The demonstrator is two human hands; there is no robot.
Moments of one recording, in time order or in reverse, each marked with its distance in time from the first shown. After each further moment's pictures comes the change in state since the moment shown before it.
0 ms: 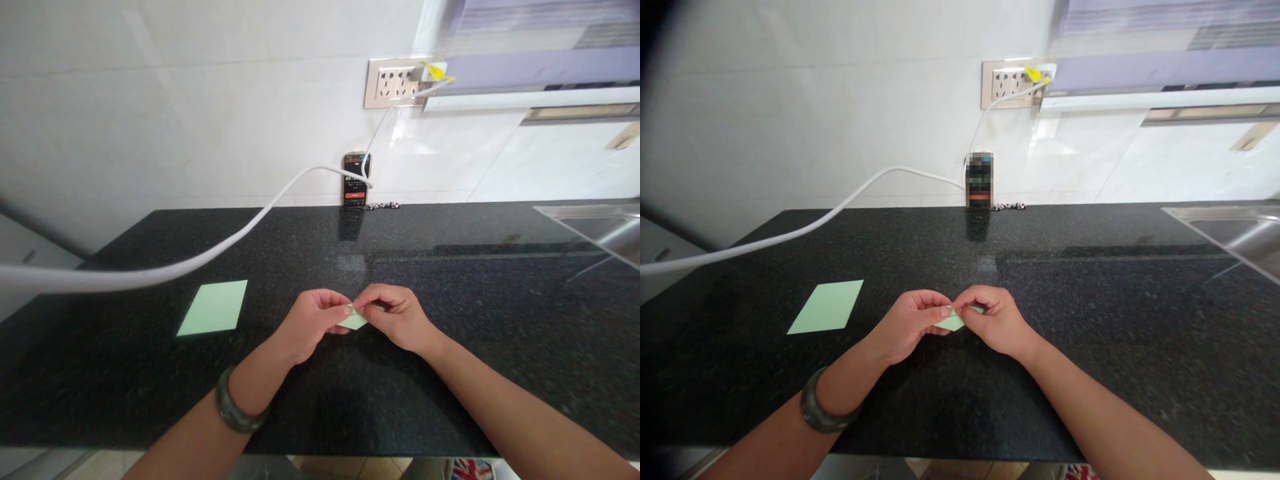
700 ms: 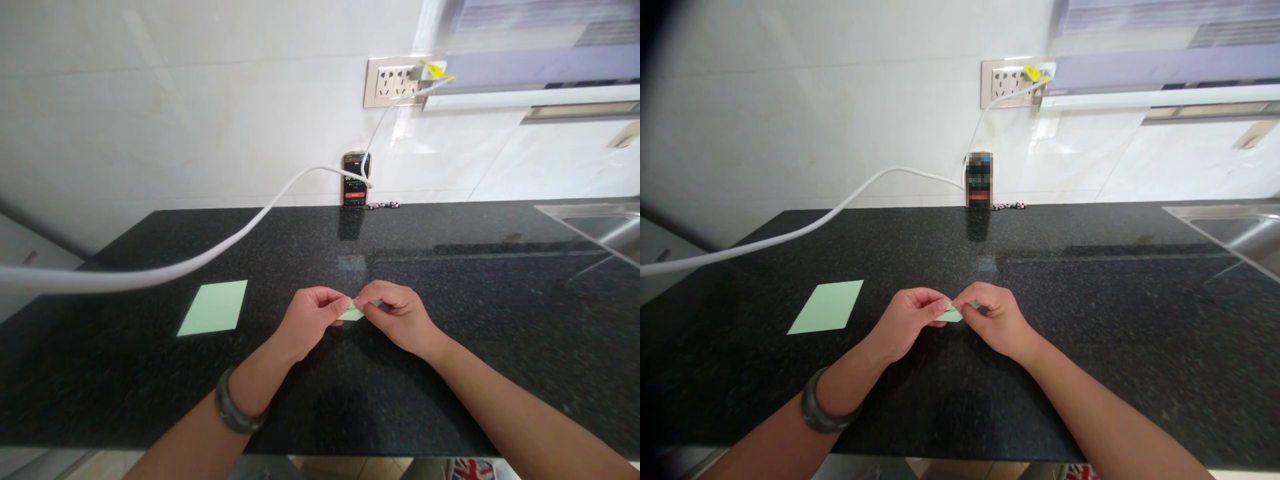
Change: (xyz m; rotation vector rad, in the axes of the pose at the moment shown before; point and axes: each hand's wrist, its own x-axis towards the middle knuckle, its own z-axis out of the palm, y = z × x) left_hand 0.000 0.001 -0.001 0.244 0.081 0.164; right_hand 0.001 -0.004 -0.004 -0.136 0.013 -0.142
